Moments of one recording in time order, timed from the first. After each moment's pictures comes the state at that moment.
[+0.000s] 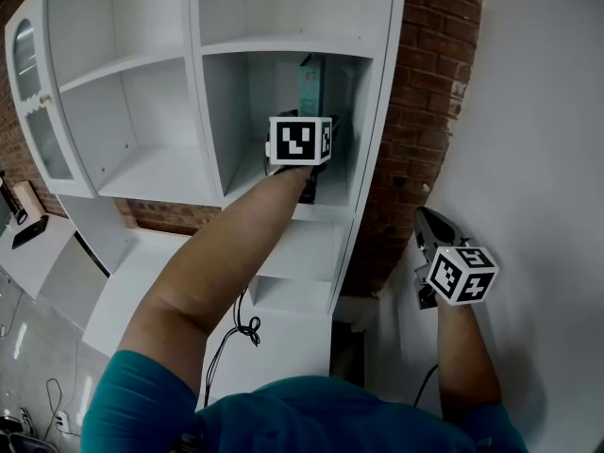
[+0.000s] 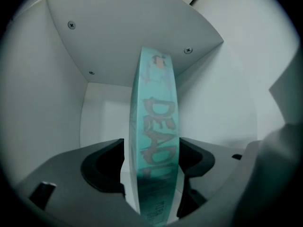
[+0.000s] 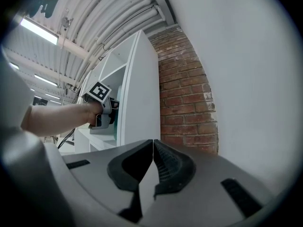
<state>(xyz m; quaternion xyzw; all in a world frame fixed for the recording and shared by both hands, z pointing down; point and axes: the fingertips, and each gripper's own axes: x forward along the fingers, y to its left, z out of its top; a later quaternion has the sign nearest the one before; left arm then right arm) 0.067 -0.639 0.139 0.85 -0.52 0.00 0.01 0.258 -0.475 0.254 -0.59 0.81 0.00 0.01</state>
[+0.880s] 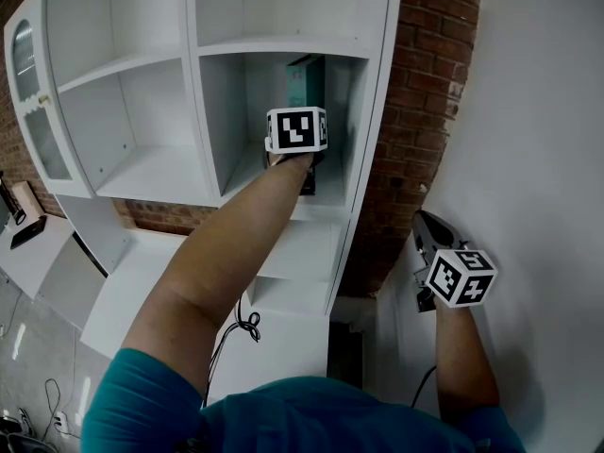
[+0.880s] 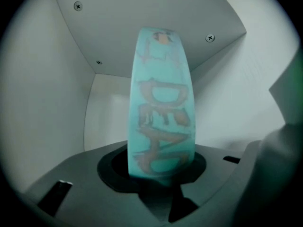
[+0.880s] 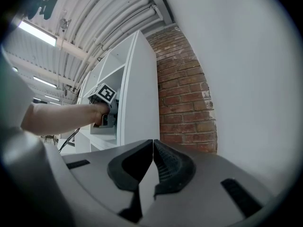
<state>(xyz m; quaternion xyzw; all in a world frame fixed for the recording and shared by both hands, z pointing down) 0.057 -0.667 0.146 0.83 -0.56 0.00 0.04 0.263 -0.470 0.259 -0.59 0.81 -0.01 0.02</state>
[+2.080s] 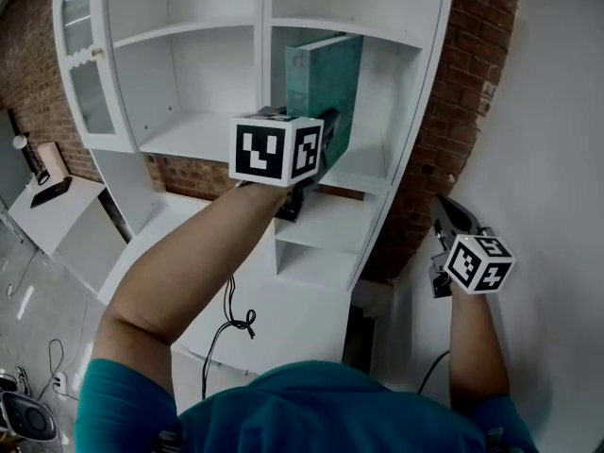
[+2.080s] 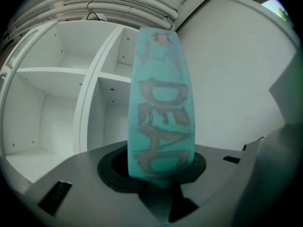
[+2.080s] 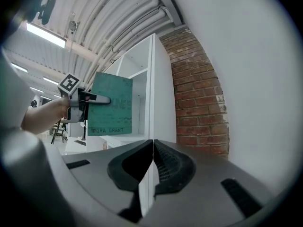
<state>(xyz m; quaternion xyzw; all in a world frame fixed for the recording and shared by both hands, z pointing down) -0.019 -0.476 0.123 0.88 -0.48 -0.02 -0.02 0.207 -0.431 0.246 -0.55 0.84 0.01 0.01</state>
